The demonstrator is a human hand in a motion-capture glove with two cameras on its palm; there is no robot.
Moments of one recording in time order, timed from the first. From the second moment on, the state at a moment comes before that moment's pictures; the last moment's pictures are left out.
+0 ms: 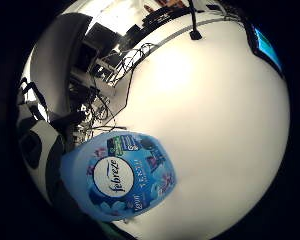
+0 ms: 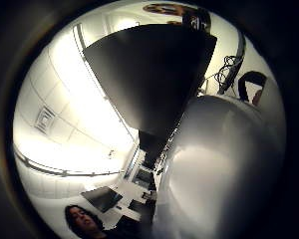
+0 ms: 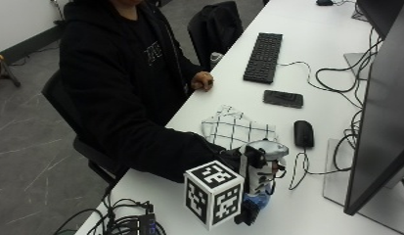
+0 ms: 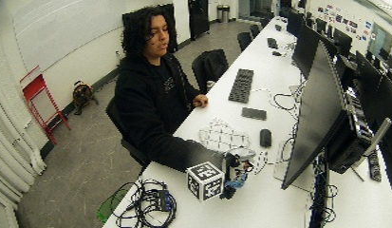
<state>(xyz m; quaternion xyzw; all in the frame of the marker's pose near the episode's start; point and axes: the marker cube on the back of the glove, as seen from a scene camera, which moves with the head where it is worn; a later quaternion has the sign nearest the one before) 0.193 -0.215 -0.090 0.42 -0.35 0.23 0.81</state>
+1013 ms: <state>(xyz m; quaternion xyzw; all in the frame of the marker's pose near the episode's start) -0.001 -0.177 -0.093 -0.21 0.10 0.05 0.97</state>
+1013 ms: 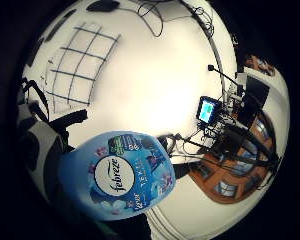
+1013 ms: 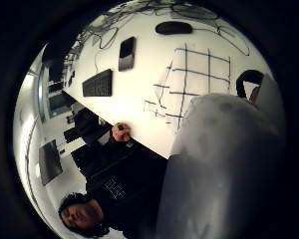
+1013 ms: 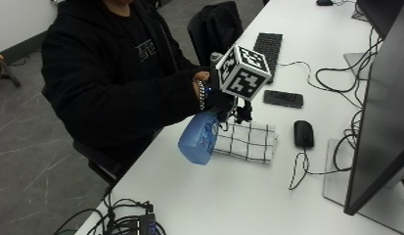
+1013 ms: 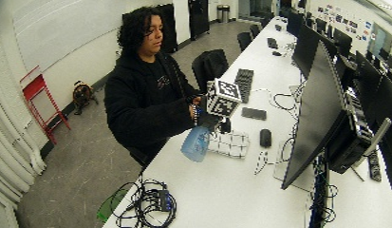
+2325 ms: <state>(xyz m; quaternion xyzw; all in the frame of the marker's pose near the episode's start) -0.117 -0.219 -0.074 -0.16 0.03 -0.08 0.98</state>
